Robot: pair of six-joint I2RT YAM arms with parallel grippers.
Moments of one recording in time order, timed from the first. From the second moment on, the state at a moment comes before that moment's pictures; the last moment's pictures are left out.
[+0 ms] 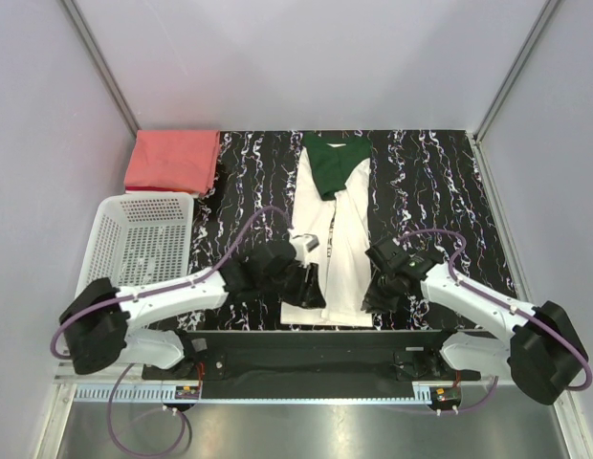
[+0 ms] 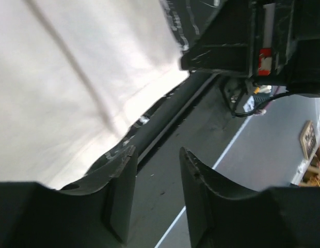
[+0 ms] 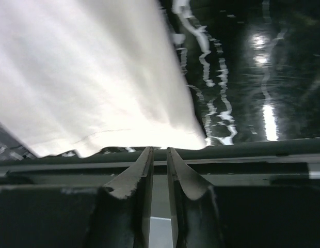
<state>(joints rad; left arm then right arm) -1.02 1.34 0.78 -0.17 0.28 -0.70 0.68 1.14 0.65 -0.75 -0.07 1.10</state>
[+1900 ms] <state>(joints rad) -0.86 1.21 0.45 -0.19 0.24 -0.76 0.68 1.18 0.57 -0.77 0.01 1.10</state>
